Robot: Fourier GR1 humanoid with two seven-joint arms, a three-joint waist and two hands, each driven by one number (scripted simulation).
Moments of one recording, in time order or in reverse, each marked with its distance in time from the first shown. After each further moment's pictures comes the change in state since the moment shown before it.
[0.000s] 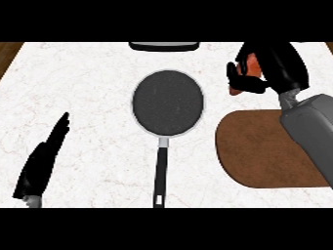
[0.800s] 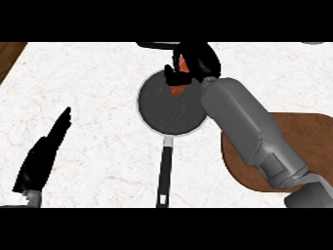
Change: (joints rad) left arm -0.033 -0.005 0.013 -0.011 -0.009 -0.039 0.017; right arm -0.345 0.435 -0.090 0.691 0.020 -0.085 -0.133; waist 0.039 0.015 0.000
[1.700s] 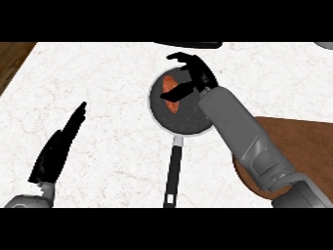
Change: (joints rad) left arm -0.063 -0.034 -0.043 0.033 -0.029 -0.019 -0.011; right arm -0.006 0.068 -0.151 0.229 -0.360 0.003 -0.139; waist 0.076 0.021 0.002
